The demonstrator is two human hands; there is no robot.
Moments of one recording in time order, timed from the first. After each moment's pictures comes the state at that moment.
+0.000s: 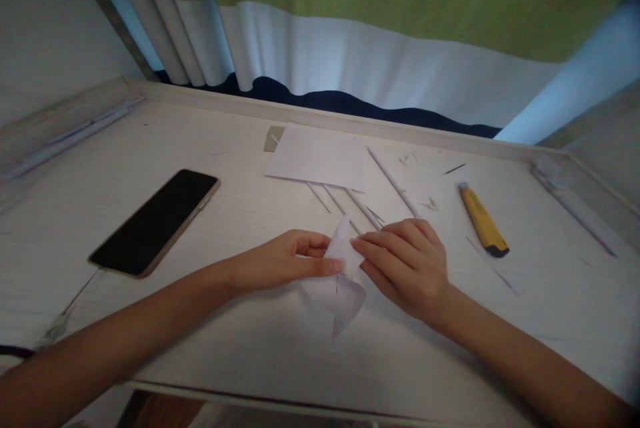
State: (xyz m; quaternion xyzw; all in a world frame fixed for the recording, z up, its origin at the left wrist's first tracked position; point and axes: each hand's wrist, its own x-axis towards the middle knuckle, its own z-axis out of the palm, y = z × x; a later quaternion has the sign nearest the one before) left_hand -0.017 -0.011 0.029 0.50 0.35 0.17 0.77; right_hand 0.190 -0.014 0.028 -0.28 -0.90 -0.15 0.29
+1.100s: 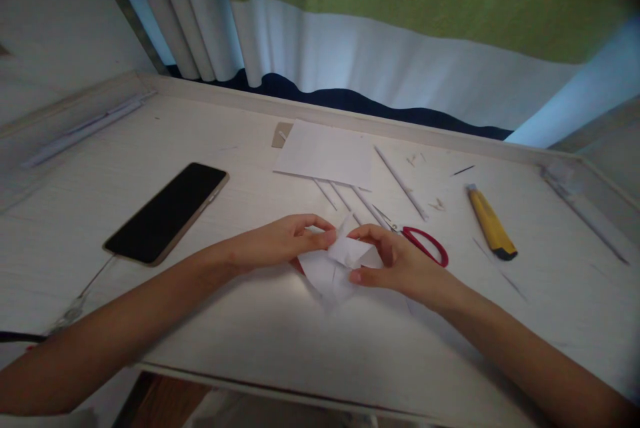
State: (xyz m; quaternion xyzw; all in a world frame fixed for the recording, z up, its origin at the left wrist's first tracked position) left_hand -0.028 -0.002 0.032 0.59 0.42 0.17 0.67; right_hand 0.176 -0.012 0.018 -0.42 -0.56 0.67 0.23
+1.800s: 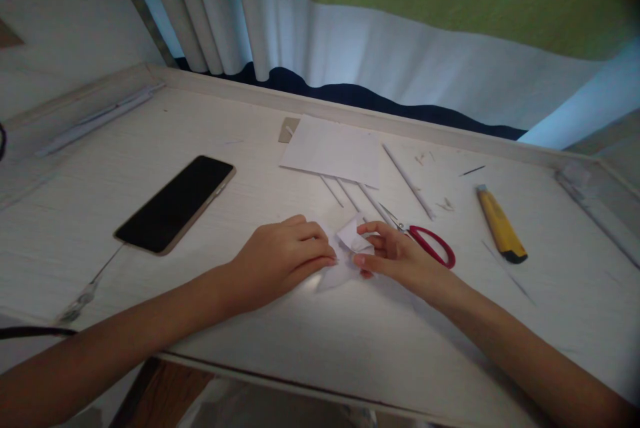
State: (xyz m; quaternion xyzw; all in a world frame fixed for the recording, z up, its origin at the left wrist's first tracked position) left_hand -0.035 -0.032 0.028 0.89 0.38 0.18 0.14; right_hand 0.179 -0.009 0.008 -0.46 -0.60 0.62 0.21
